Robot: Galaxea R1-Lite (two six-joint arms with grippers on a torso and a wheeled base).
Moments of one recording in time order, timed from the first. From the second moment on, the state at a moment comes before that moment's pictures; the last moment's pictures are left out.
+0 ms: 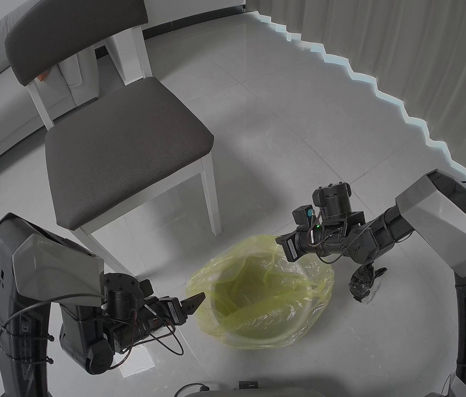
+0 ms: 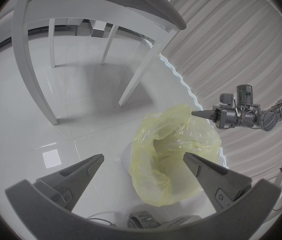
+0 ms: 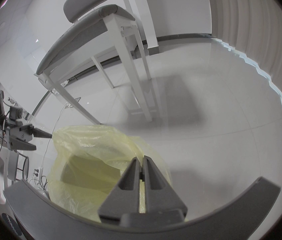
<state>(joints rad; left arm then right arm) -0.44 2.35 -0.33 -1.55 -0.10 -0.50 0.41 2.39 -1.35 -0.44 0.23 -0.14</state>
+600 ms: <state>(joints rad) -0.44 2.36 -0.36 -1.55 -0.10 -0.50 0.39 2.39 -1.40 -0.42 0.21 -0.11</state>
